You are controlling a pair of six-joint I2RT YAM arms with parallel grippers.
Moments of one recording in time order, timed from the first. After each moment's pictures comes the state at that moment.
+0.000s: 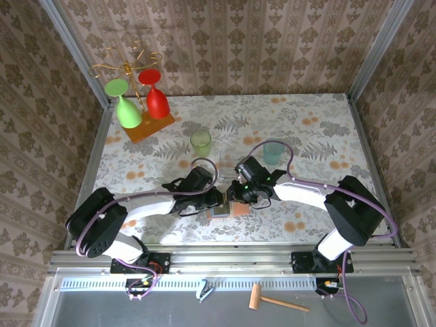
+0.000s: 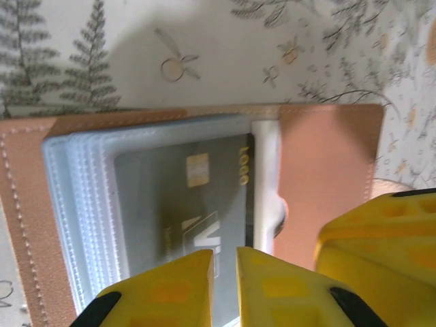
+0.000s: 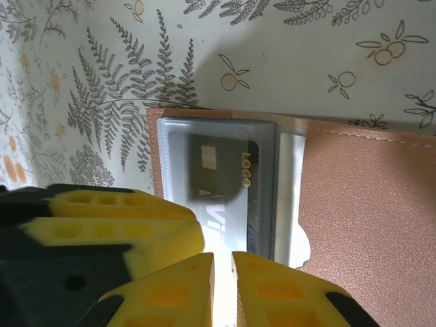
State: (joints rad) left arm -0.86 1.46 0.62 -0.08 0.27 -1.01; right arm 0.73 1.58 0.84 -0.24 -0.33 0.86
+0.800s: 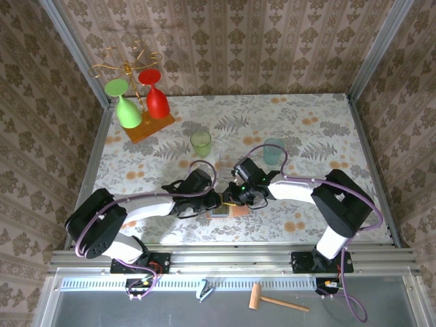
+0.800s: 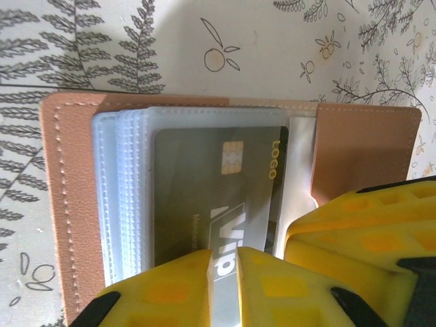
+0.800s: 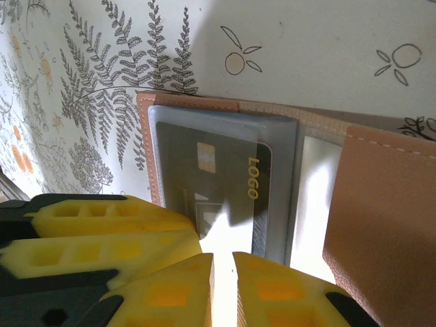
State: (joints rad) left arm -0.86 1.44 0.60 -0.10 0.23 -1.02; right arm 0.72 1.68 0.84 -0.16 -0.43 0.89
